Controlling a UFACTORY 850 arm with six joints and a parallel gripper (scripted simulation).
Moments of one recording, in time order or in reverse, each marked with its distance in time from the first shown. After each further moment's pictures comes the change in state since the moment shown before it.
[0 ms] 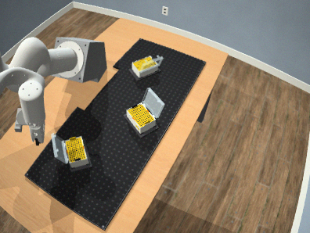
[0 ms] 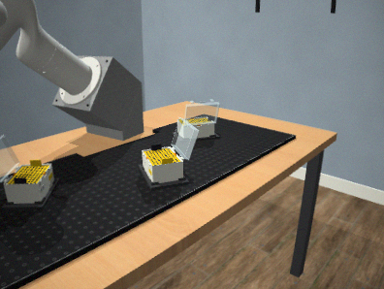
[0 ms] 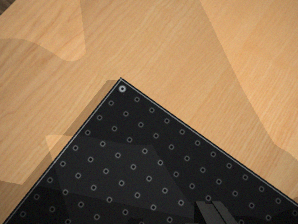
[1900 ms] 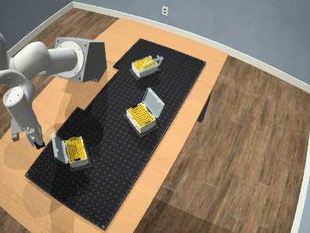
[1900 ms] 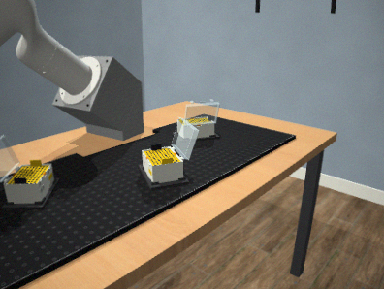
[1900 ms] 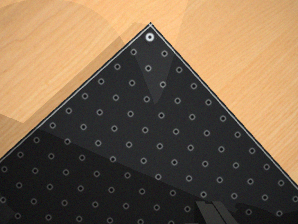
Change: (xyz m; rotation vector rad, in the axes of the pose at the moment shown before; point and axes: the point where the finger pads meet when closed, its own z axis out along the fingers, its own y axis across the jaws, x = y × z) arm -0.001 -0.002 0.036 0.059 -0.228 -0.201
